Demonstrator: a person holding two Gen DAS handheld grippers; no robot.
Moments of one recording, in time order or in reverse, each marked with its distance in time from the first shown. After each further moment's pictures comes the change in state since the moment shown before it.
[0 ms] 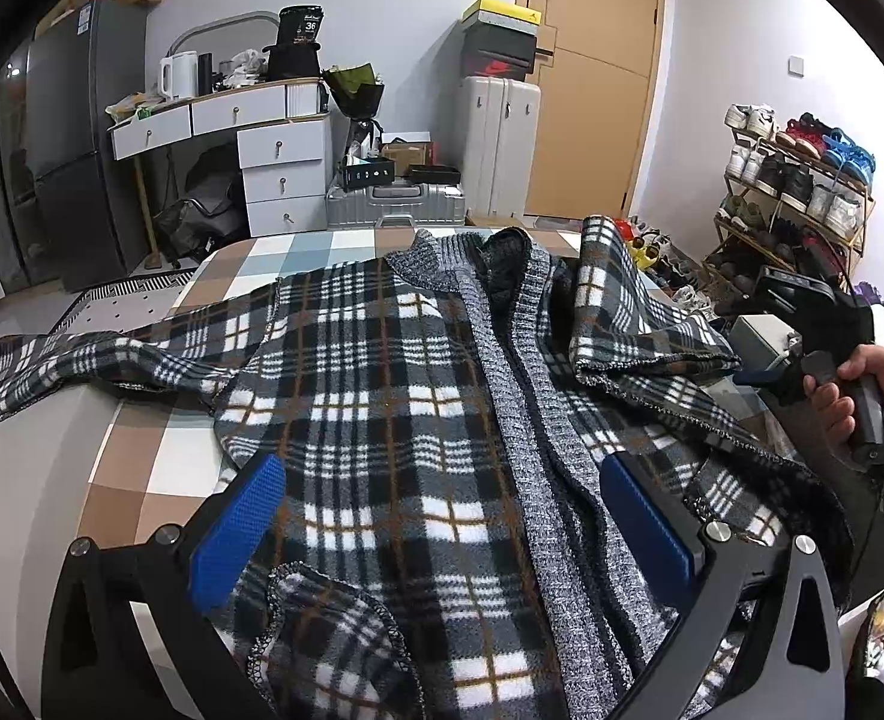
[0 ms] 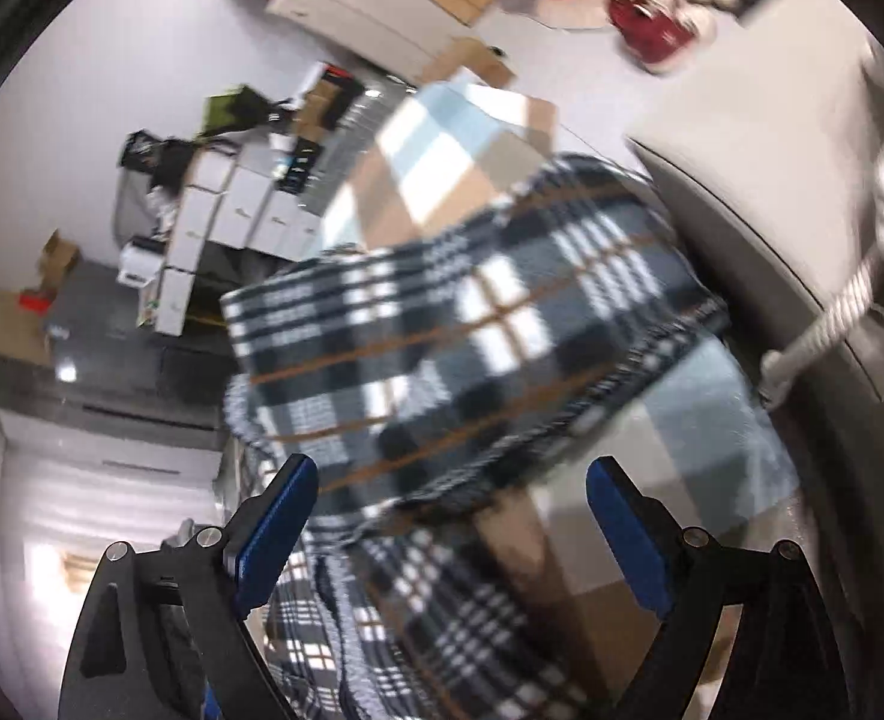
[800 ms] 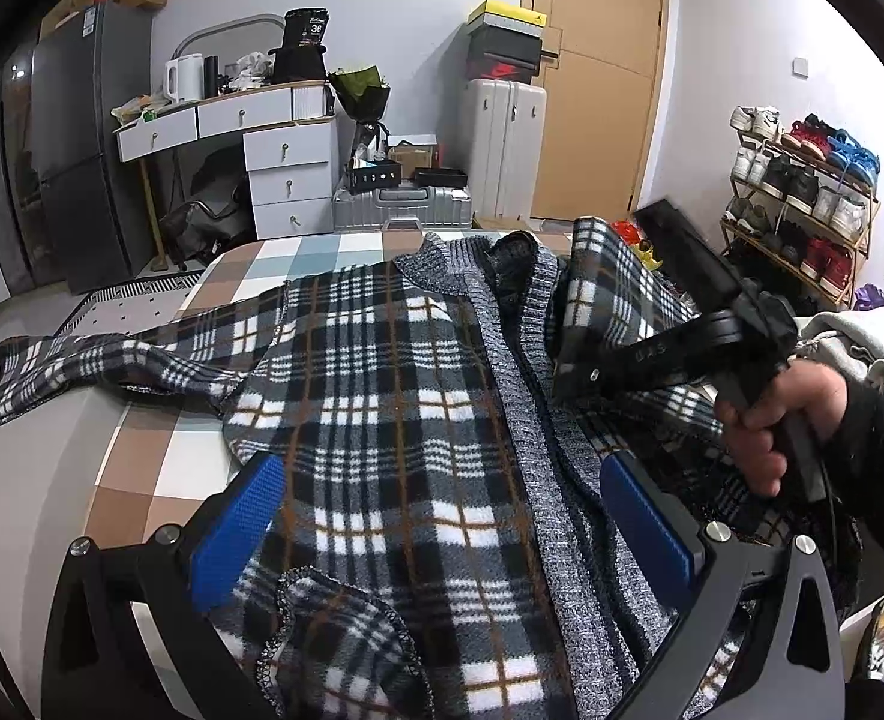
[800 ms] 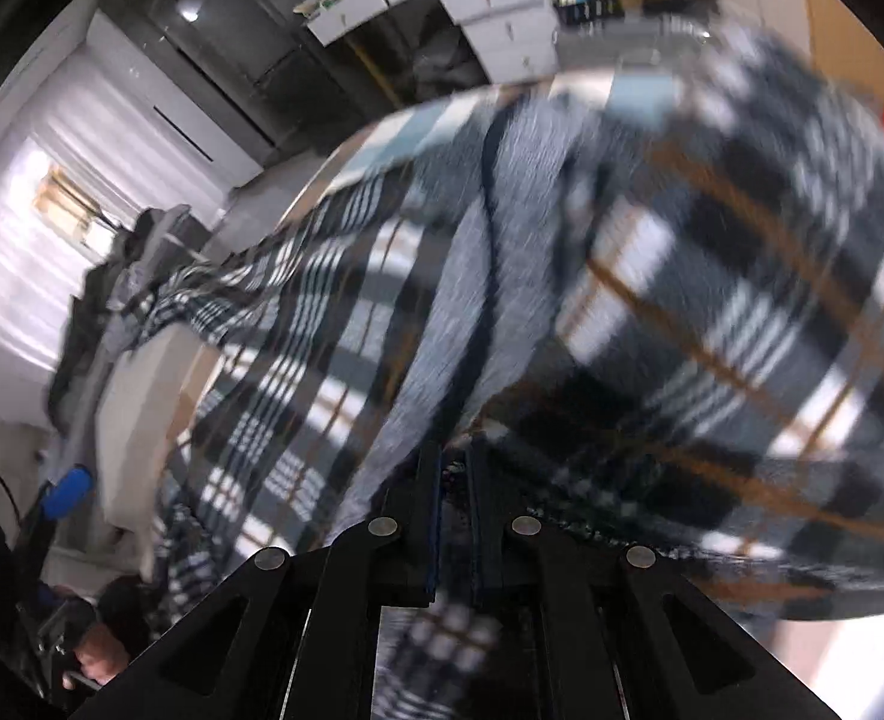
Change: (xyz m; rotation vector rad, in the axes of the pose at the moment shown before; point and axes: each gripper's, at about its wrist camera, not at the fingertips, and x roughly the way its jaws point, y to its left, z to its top) left arm 0.000 0.000 0.002 -0.002 -0.008 0.017; right arm 0.141 0.156 -0.104 -0.754 0.363 0.006
